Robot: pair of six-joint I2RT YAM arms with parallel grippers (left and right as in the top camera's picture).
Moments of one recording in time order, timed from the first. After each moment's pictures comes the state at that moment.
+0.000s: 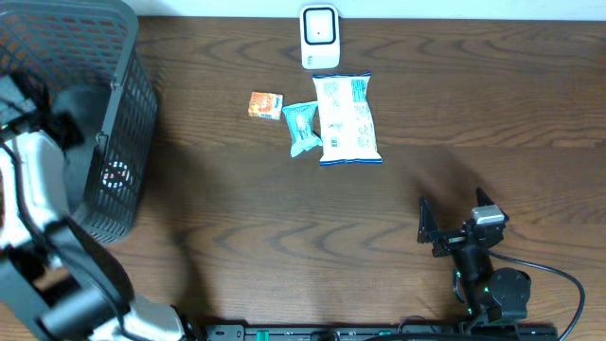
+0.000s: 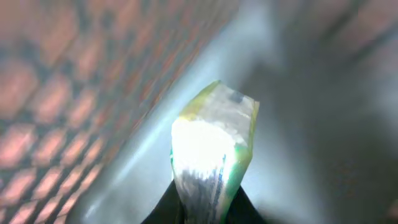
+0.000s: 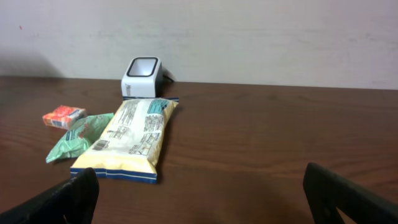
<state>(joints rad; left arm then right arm) 0.49 1.69 1.37 -0.53 -0.14 0.00 0.04 0.01 0.01 -0.06 -0.14 0.03</state>
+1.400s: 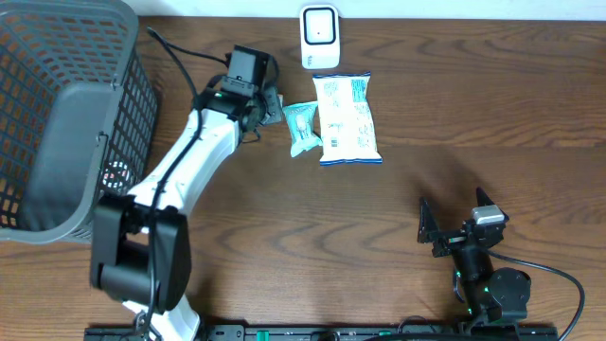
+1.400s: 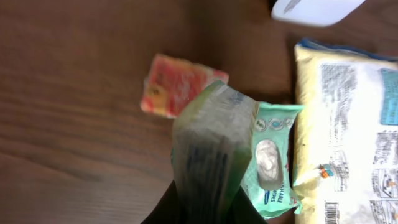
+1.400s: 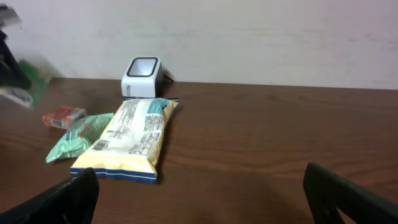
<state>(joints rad) -0.31 1.84 1.39 -0.56 -0.02 -0.49 0.04 0.01 0.01 -0.06 -0.14 0.03</state>
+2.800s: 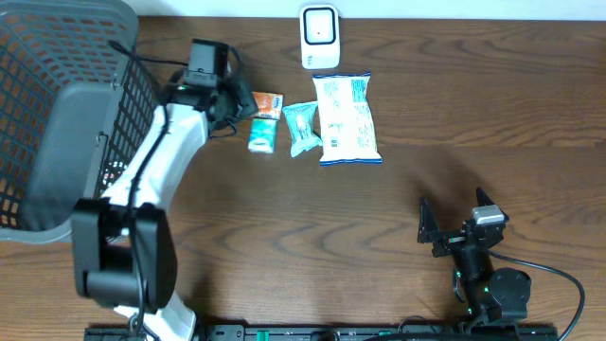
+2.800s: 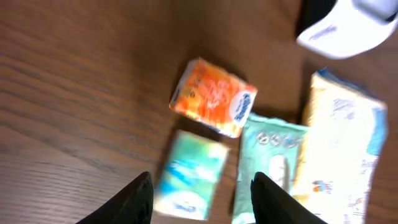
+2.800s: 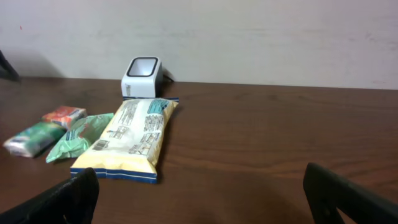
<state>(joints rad) -0.16 1.80 1.39 -0.59 0.13 -0.56 0.04 0.01 0.01 -0.06 -0.14 0.03</state>
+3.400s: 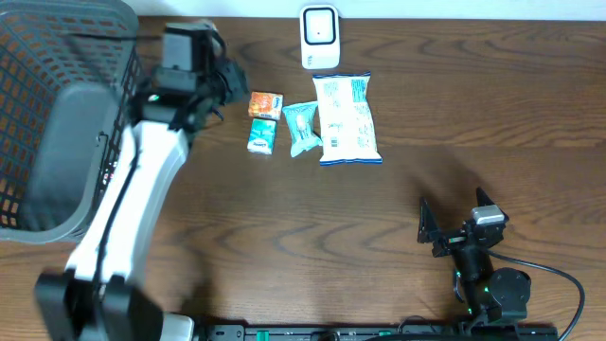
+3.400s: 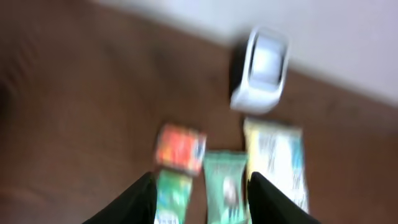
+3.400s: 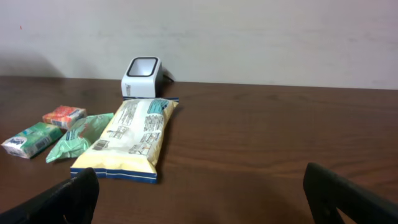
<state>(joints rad) -0.15 1.57 1.43 -0.55 0.08 -0.44 0.04 0.01 0.01 -0.06 -0.14 0.03</state>
